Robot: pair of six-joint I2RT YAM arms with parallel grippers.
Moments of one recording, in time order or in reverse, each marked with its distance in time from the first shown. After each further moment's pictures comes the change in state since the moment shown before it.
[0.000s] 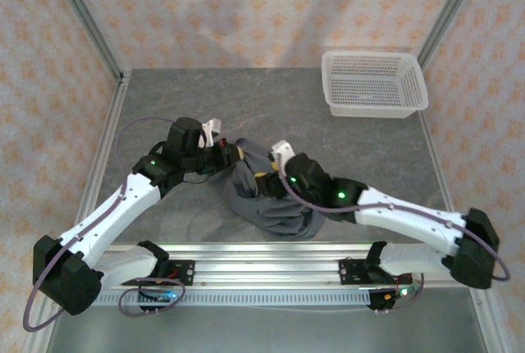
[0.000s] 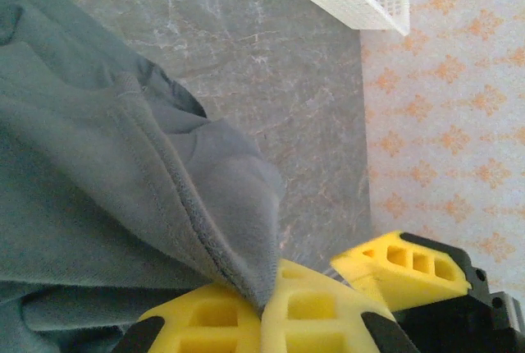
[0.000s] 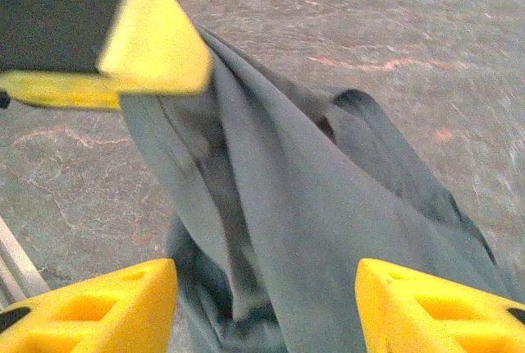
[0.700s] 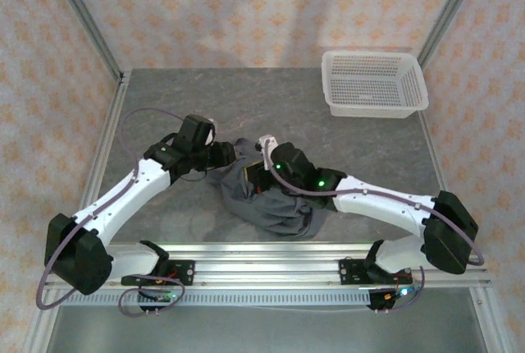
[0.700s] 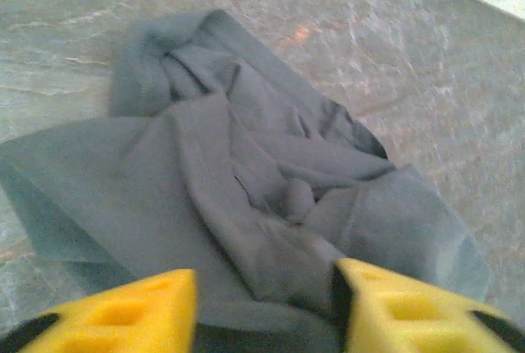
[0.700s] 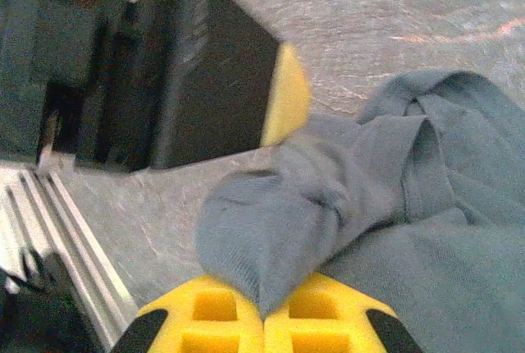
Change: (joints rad) left arm 0.016 0.138 0.080 -0.193 -0.325 0.217; right arm -0.077 0.130 0.019 0.153 -0.226 0.247
